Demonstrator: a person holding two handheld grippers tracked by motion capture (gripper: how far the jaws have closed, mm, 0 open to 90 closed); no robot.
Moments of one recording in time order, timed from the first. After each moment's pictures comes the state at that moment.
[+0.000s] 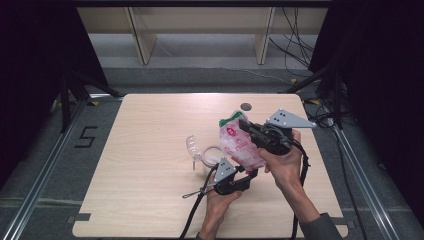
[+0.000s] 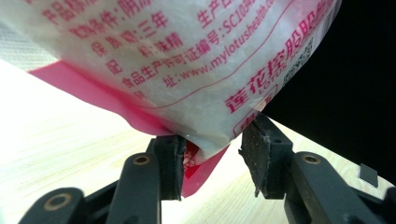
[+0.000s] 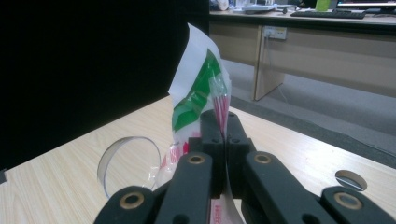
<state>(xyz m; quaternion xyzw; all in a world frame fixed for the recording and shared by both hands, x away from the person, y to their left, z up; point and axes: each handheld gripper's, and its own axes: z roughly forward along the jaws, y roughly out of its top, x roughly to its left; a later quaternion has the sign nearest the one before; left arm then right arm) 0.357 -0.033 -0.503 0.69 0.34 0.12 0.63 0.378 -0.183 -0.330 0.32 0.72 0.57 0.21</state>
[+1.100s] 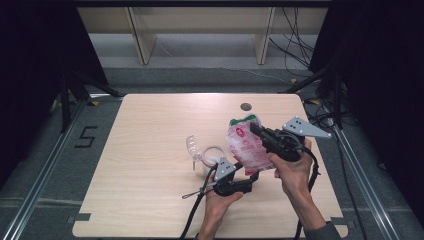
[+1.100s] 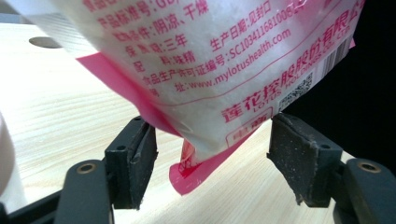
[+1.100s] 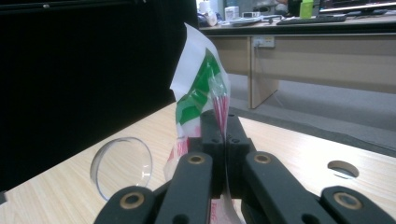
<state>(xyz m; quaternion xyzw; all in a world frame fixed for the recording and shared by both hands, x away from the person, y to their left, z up) 0.353 -0.033 -0.497 0.69 0.37 0.11 0.61 0.369 -0.210 -0.346 0.36 0.68 0.60 0.21</state>
